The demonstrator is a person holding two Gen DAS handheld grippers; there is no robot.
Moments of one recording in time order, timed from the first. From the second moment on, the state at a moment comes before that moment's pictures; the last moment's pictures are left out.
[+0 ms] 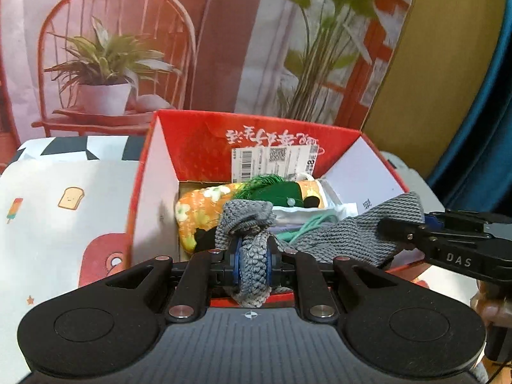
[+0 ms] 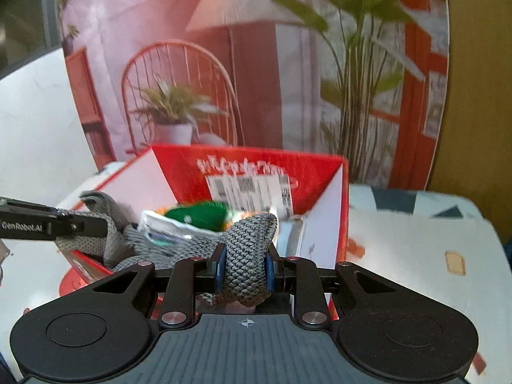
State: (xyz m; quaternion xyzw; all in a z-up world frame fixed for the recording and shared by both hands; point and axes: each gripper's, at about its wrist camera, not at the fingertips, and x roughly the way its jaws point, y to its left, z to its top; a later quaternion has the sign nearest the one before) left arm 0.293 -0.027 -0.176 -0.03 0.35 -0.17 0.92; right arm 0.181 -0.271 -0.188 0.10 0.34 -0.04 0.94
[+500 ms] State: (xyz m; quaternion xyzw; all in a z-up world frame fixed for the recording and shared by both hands) left arm 0.260 -0.017 -0.156 0.00 0.29 -0.16 0.94; right arm 0.149 -0.269 -0.181 0.08 0.29 -0.07 0.95
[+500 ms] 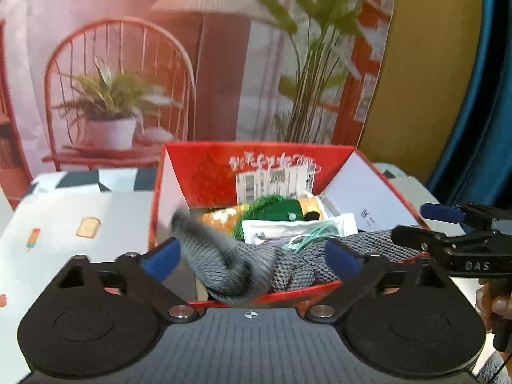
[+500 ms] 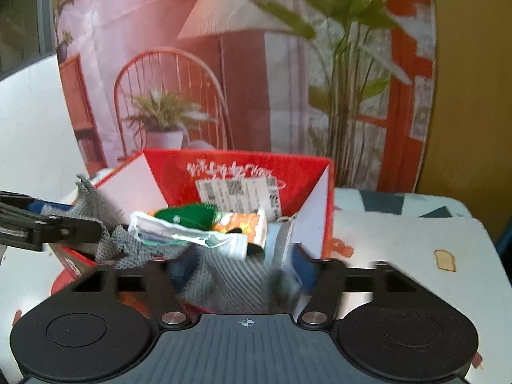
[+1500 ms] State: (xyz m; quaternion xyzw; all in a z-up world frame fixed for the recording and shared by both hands) left arm 0.179 0.010 -0.266 -0.04 0.34 -0.13 0.93; right arm 0.025 -0.245 -0.278 0.20 0.33 -0.12 0.91
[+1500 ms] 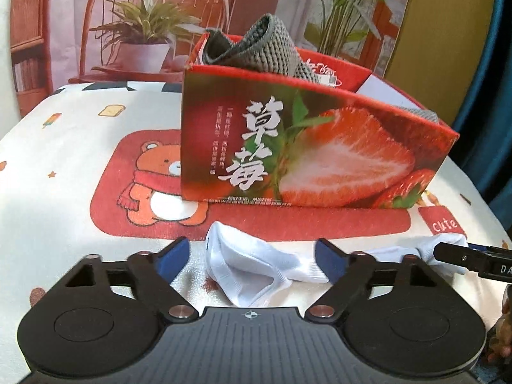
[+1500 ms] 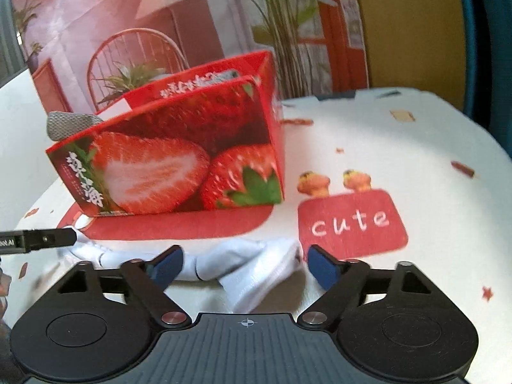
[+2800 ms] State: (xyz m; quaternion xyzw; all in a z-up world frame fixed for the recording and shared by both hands) left arm 0.141 0.011 -0.160 -0.01 0.16 -0.17 0.97; right arm 0.022 -0.246 -0.187 0.16 0.18 -0.04 0.97
